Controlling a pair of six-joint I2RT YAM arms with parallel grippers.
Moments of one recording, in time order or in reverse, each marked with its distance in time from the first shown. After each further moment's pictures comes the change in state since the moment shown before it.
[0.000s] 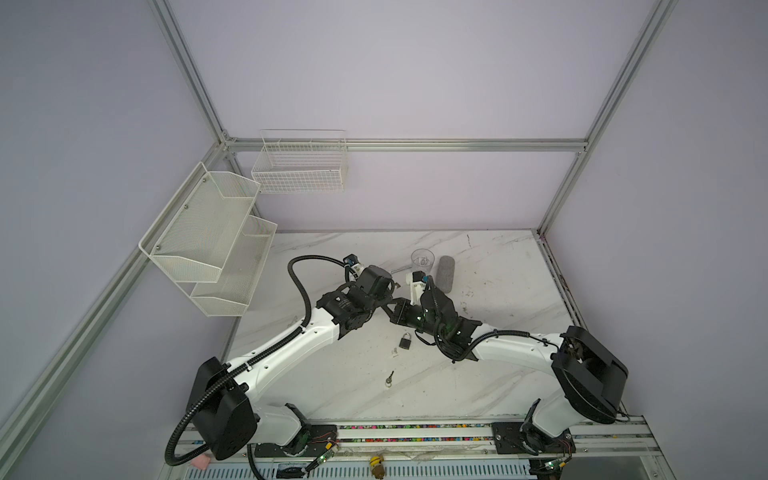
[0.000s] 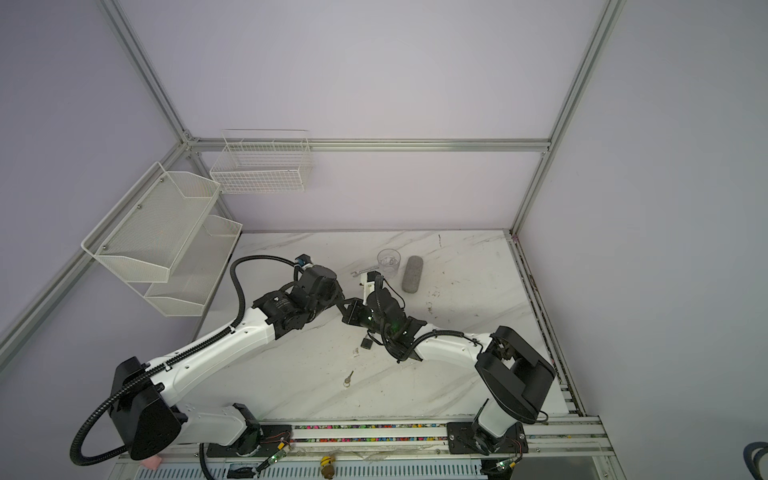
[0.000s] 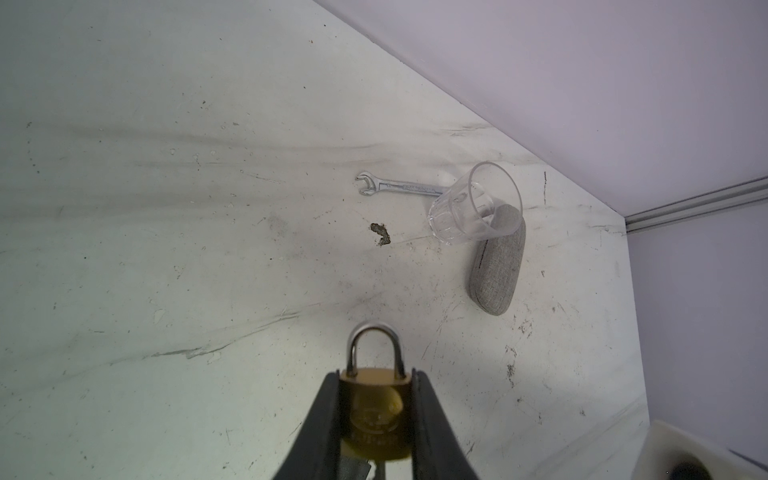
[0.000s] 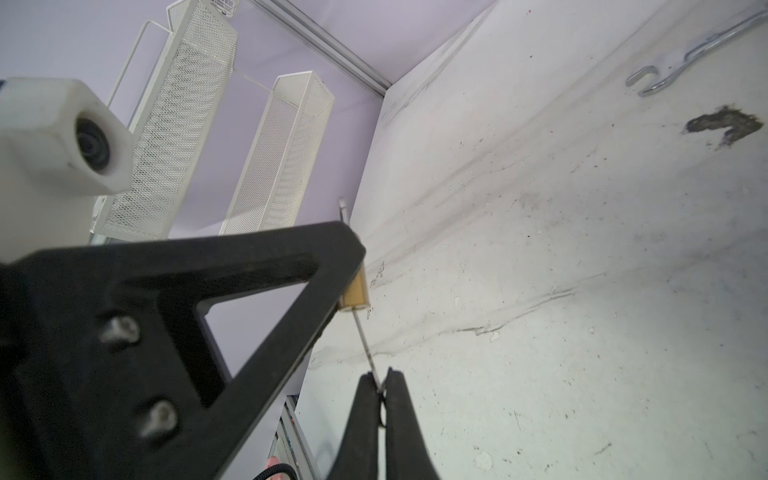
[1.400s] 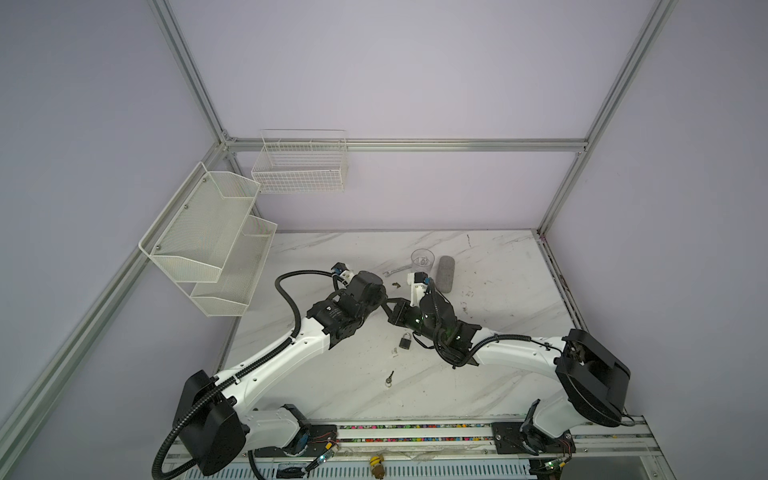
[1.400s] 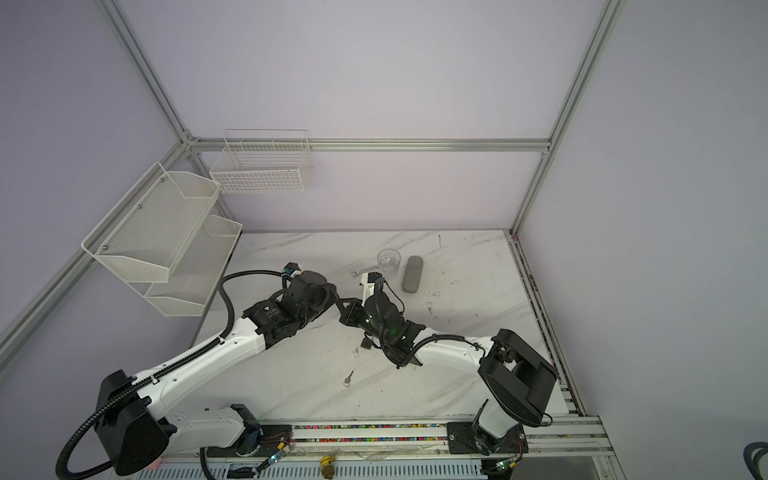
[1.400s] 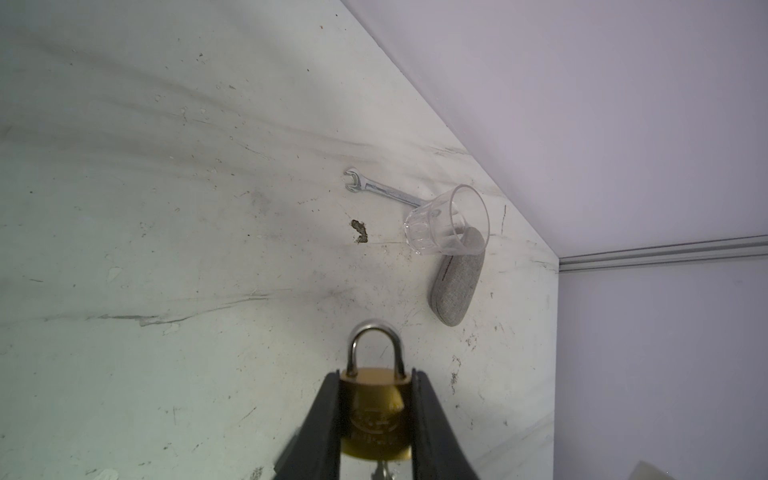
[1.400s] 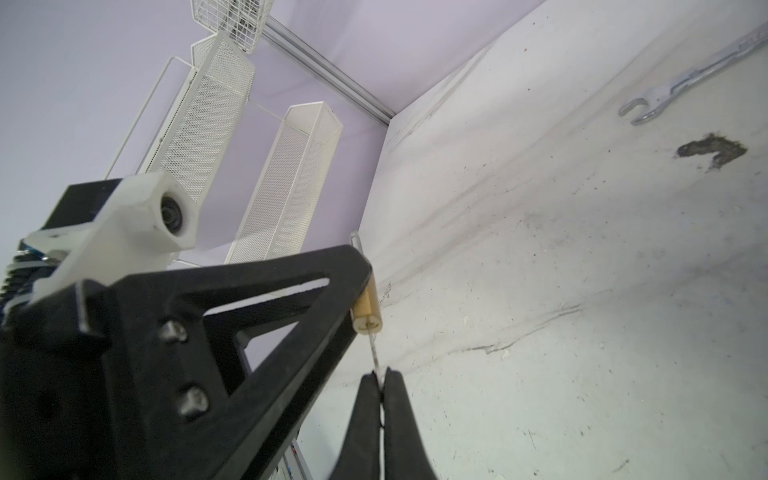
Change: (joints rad) left arm 0.018 -0.102 -0.114 0.106 0.056 -0.205; right arm 0.039 -0.021 -0.013 0.051 0.117 -0.003
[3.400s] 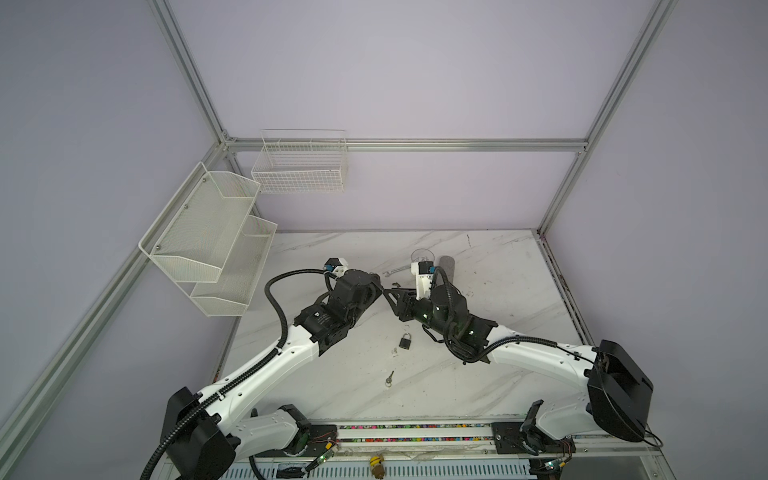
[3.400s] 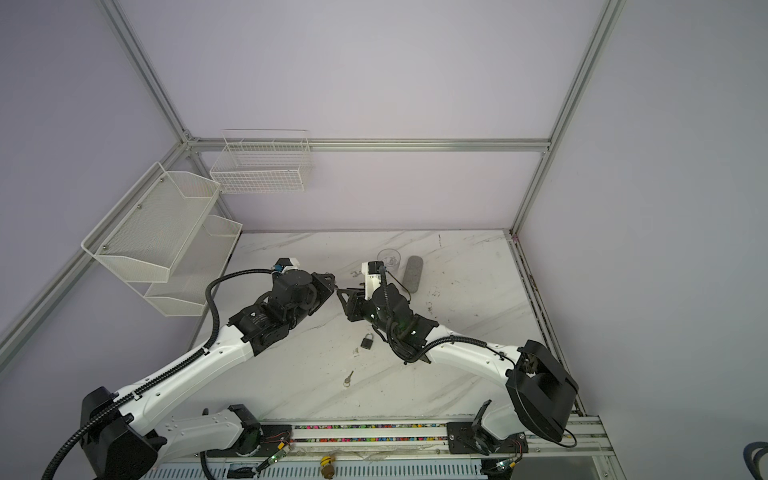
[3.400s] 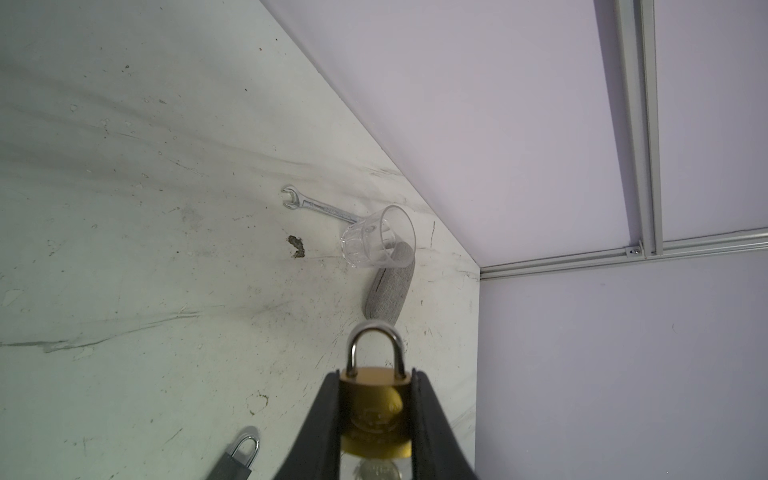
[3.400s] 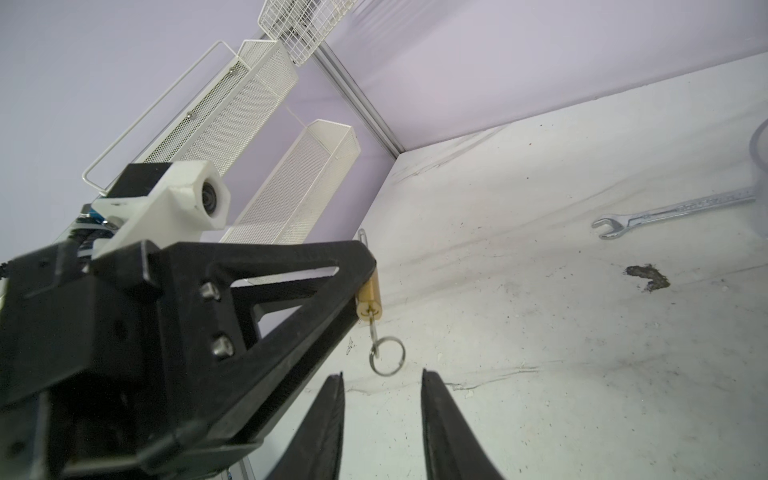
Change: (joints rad) left arm 0.021 -0.079 -0.029 0.130 0.039 0.005; right arm -0.024 -0.122 0.047 -0.144 -0.003 -0.268
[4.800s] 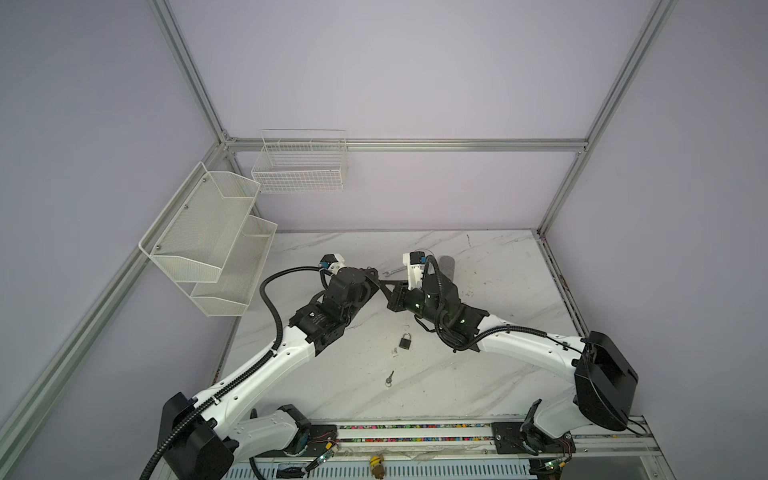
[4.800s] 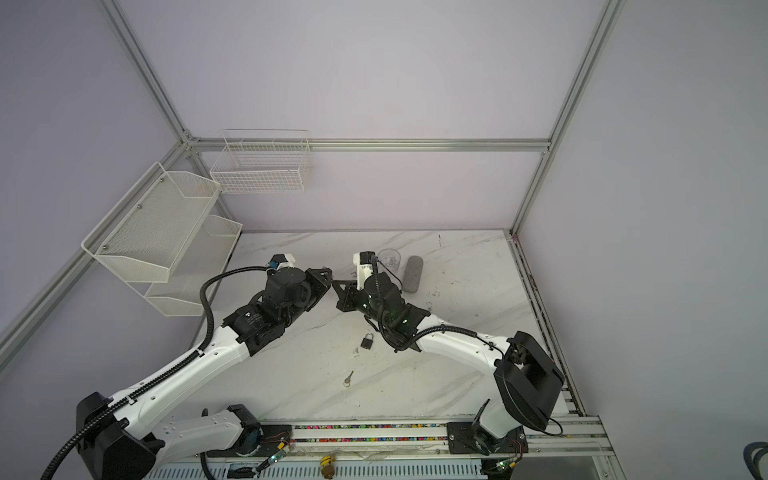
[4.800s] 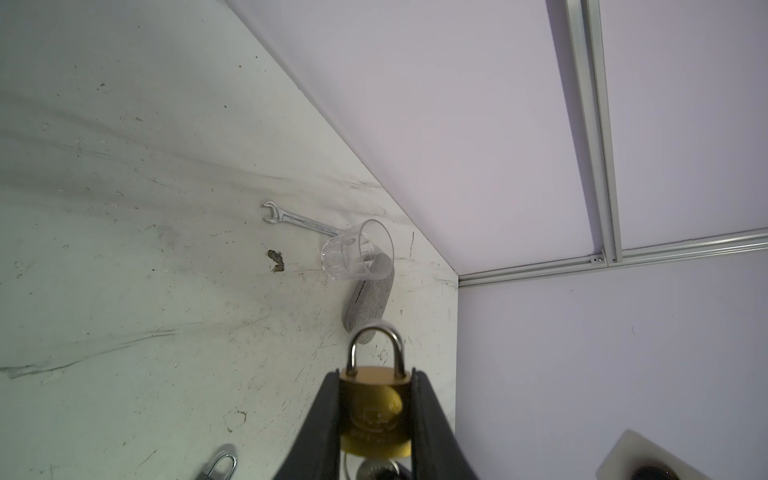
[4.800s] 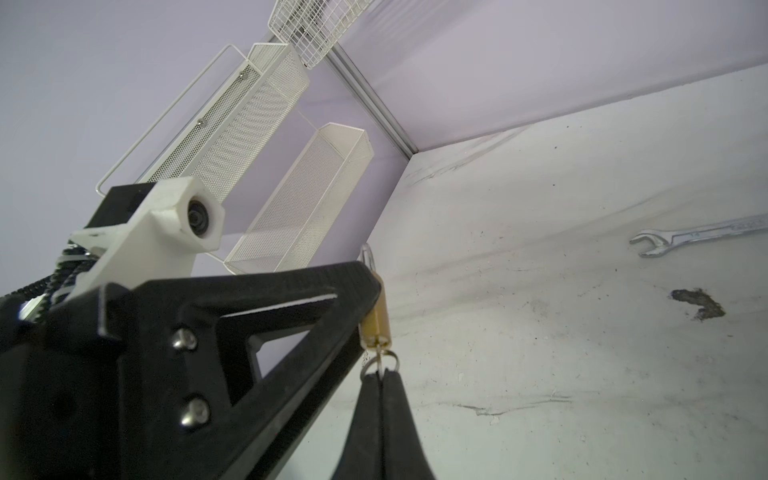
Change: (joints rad) left arm 0.015 -0.025 0.000 0.036 0.050 -0.003; right arm -0.016 0.090 0.140 -0.041 -0.043 -0.019
